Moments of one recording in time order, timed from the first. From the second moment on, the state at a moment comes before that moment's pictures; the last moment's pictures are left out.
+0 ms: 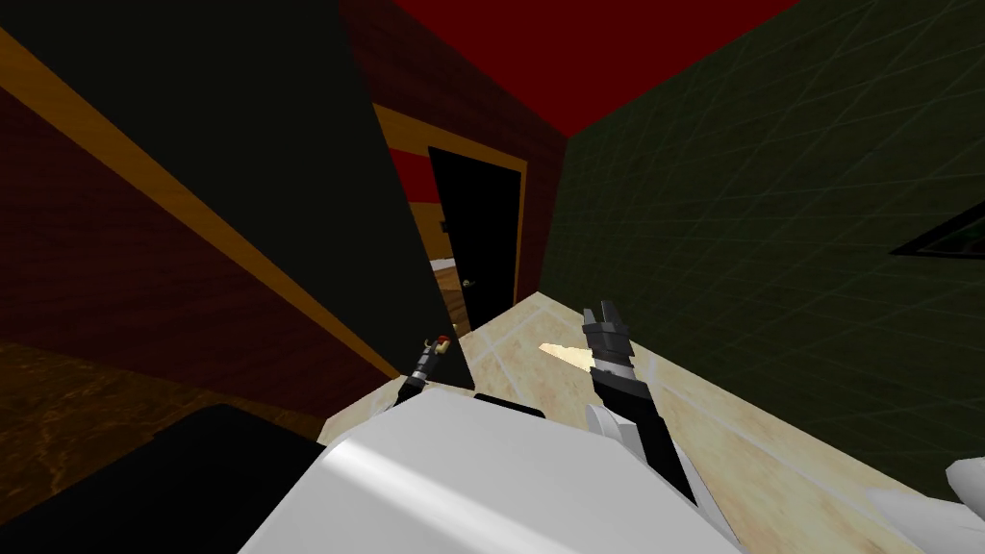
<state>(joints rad) 0.14 0.39 0.01 -0.65 0.06 -1.06 0.35</state>
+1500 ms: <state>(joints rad) -0.02 0.35 -0.08 -0.62 0.13 -0.92 0.27</state>
